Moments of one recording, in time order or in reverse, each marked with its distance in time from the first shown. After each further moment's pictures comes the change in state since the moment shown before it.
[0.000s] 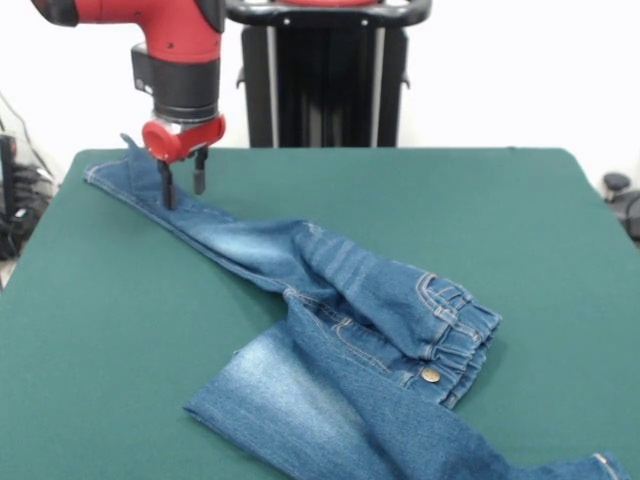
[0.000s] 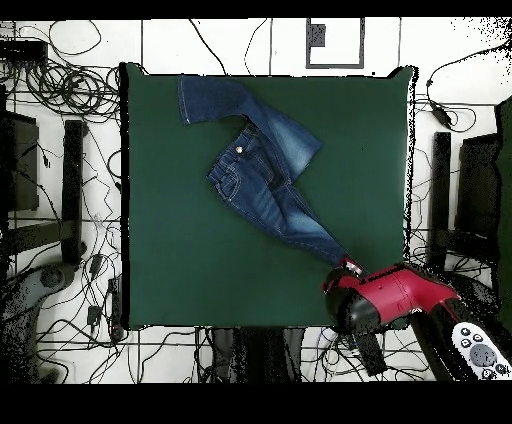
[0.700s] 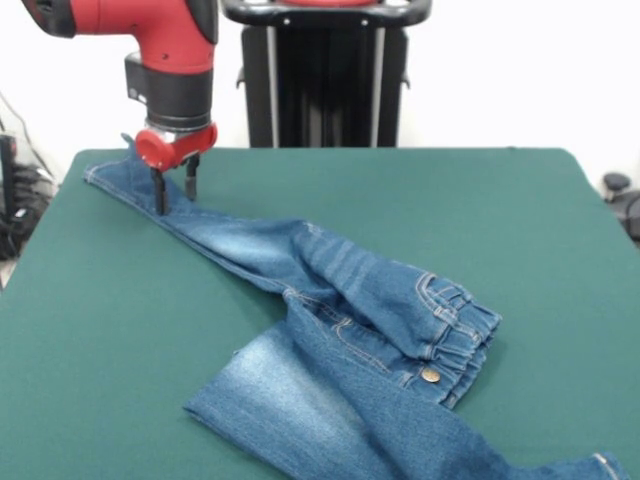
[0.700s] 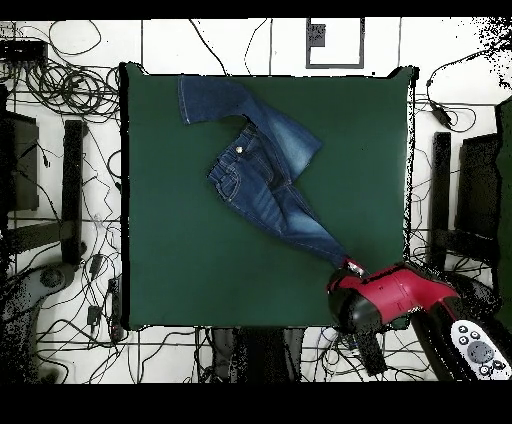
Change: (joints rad) arm -0.001 0.031 -0.012 -0.024 -0.052 0.000 0.000
